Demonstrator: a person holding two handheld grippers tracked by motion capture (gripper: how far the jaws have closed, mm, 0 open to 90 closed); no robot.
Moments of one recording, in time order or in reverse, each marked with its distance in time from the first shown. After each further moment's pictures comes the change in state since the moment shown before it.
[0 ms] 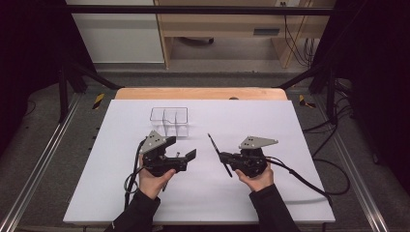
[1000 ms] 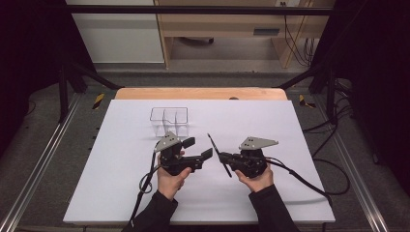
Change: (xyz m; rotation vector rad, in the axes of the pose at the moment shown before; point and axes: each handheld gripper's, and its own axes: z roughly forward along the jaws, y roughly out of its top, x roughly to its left) left arm -0.017 -0.007 0.036 -0.056 -0.118 -0.111; right arm 0.002 -0.001 -0.001 -0.013 0.003 -0.003
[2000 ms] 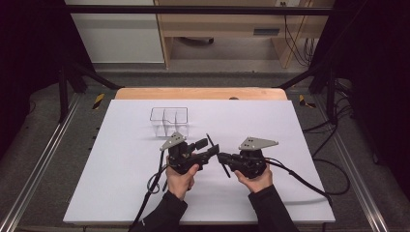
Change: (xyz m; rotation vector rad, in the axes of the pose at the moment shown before) left arm -0.002 -0.009 0.021 -0.030 -0.064 -0.116; right arm 0.002 0.000 0.000 -0.015 0.020 0.002
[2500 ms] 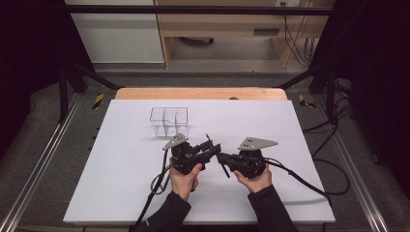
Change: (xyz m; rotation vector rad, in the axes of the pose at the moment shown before) left arm 0.000 -0.006 0.008 -0.004 -0.010 -0.067; right arm 0.000 -0.001 0.002 0.000 0.004 0.001
